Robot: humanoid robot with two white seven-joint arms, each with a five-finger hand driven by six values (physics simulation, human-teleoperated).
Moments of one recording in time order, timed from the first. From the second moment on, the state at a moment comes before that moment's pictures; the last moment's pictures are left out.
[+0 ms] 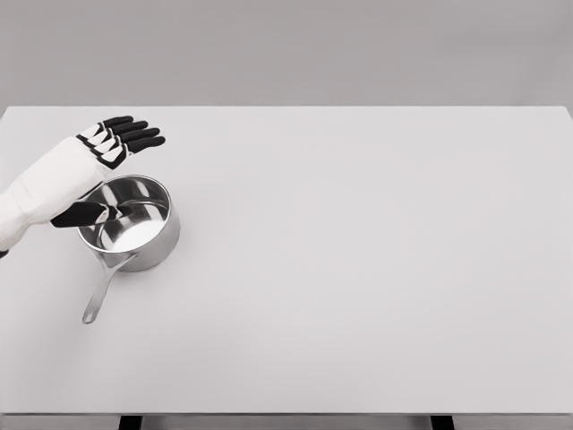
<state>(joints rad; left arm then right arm) -0.07 0.69 -0.02 -1.79 -0.40 -0.61 -0.22 0.06 0.00 -0.08 0.05 -0.27 -0.07 0.21</state>
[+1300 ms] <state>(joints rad) -0.04 0.85 -0.24 -1.81 -0.45 -0.61 -0.22 0.06 0.00 -0.08 0.05 -0.27 -0.07 0.21</state>
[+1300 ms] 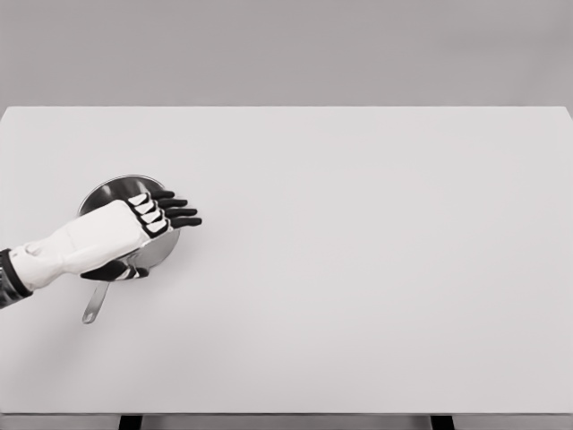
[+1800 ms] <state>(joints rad) -0.08 0.85 -0.25 -1.81 -0.53 -0.61 -0.22 0.06 0.00 -0.08 0.05 -0.27 -0.07 0.21</state>
